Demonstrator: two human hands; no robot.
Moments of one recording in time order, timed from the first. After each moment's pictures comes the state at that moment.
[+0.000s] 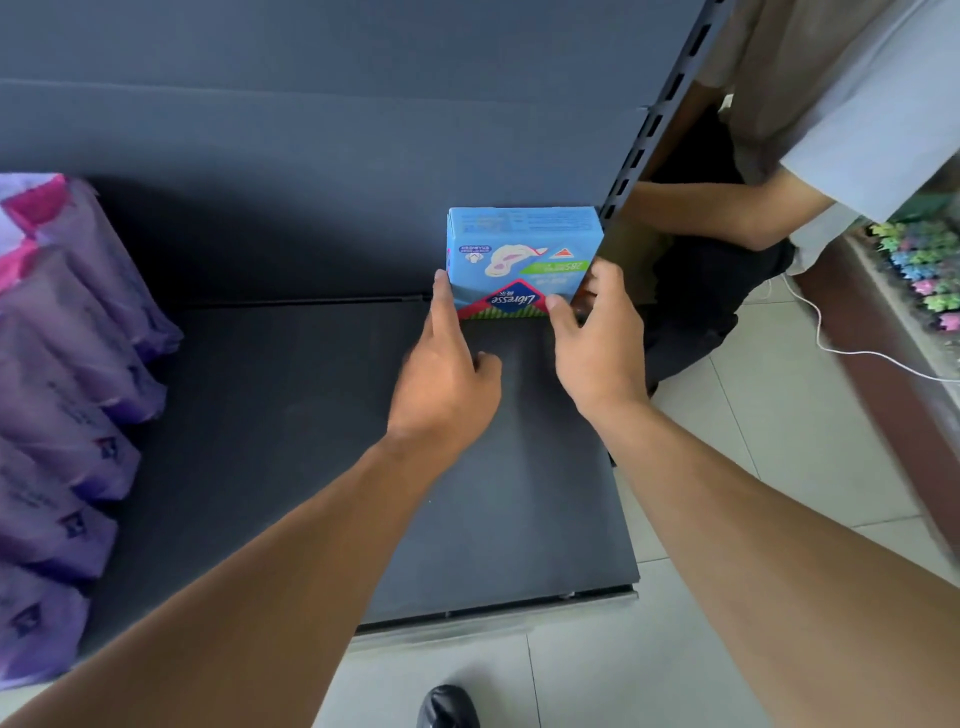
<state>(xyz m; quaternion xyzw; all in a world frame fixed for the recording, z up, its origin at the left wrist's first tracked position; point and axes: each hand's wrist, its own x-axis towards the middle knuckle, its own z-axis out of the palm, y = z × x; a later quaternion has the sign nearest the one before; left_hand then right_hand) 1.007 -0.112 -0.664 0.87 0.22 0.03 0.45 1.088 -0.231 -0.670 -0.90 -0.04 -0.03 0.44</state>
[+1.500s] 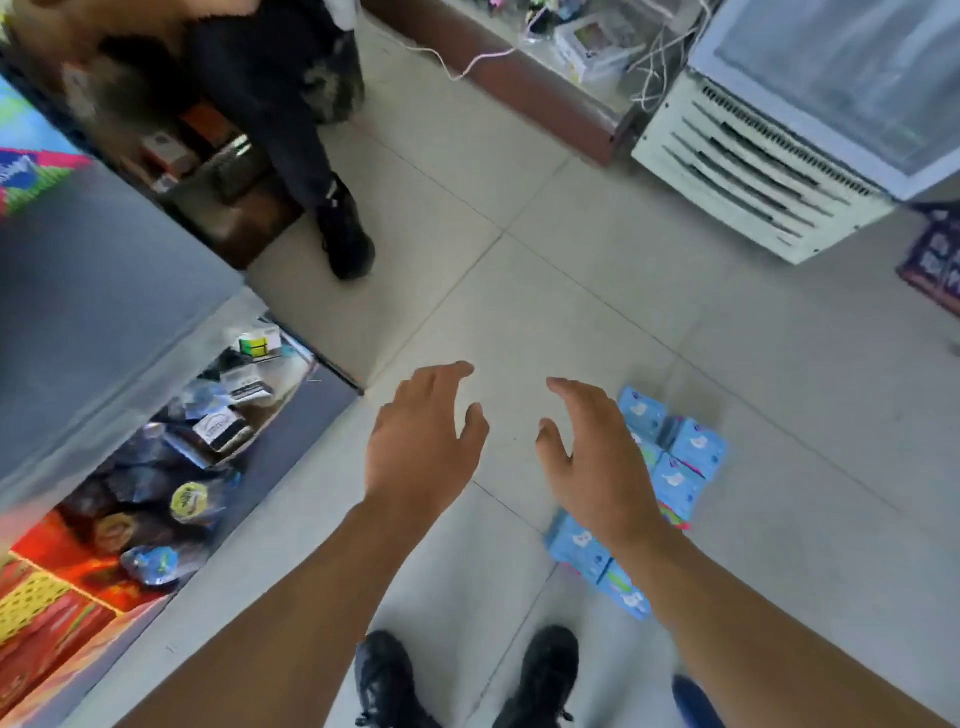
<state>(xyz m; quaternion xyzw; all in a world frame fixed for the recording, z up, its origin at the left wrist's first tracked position) 0.680 -0.363 -0.619 0.92 -0.19 -0.15 0.30 0.586 -0.508 -0.631 -0.92 0.25 -0.04 0.29</state>
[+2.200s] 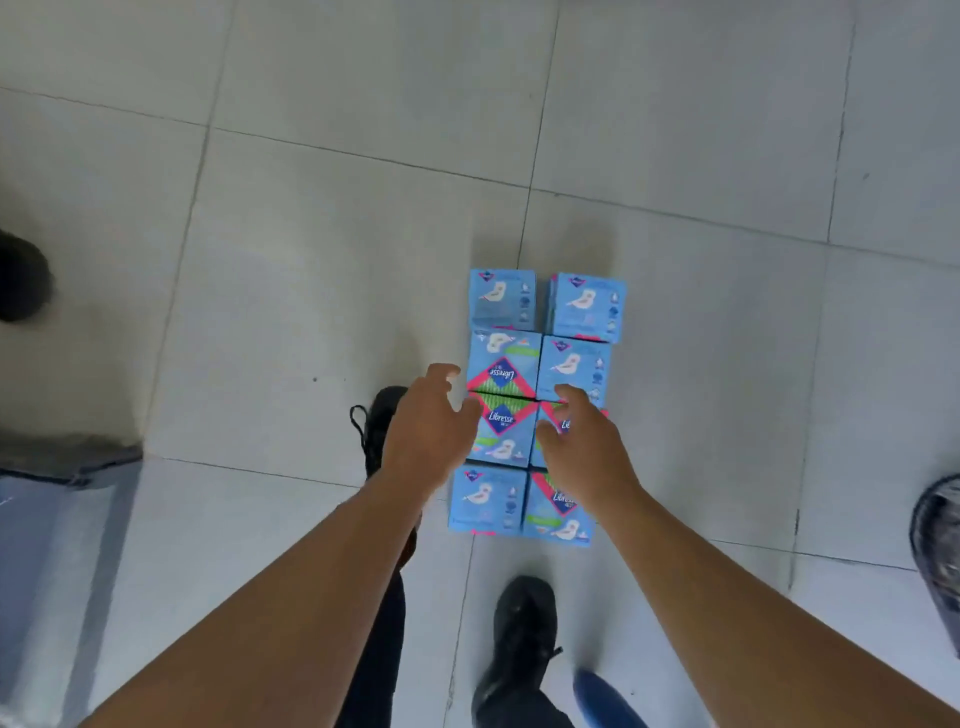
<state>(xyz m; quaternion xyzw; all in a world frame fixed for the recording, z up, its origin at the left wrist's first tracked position) 0.556 -0.662 -0.875 0.85 -0.21 -0.45 0.20 0.410 -0.744 -0.865 -0.66 0.58 0.12 0.46</state>
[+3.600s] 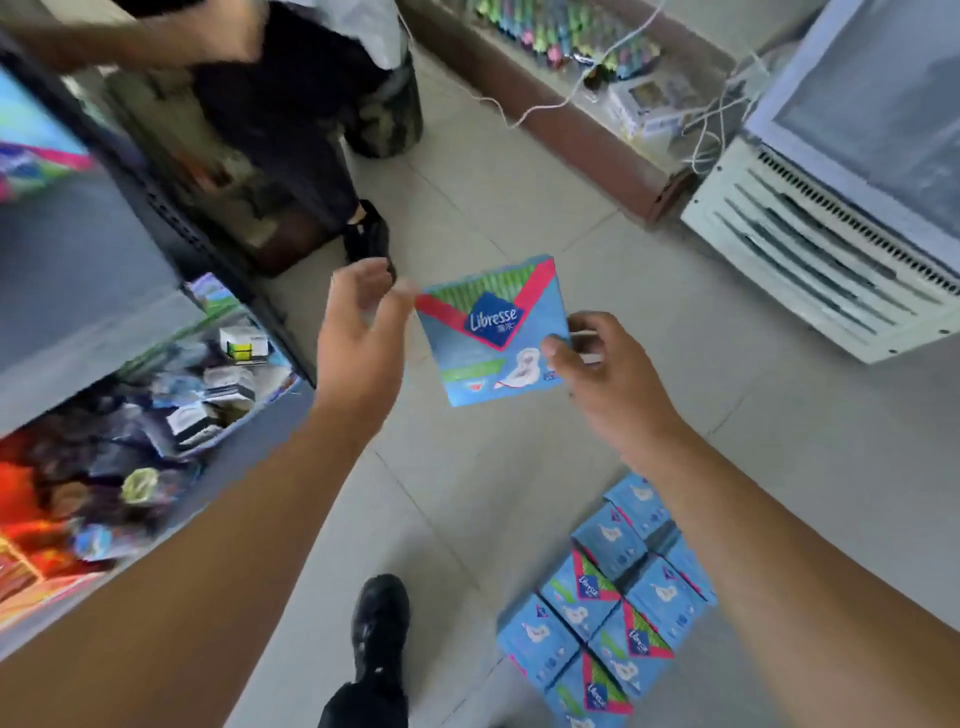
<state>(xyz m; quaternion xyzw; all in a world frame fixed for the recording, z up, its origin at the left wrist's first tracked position) 0.742 -0.484 -0.604 0.75 0.08 -0.02 0.66 0.678 -0.680 -0.618 -0.81 0.20 0.01 0.55</state>
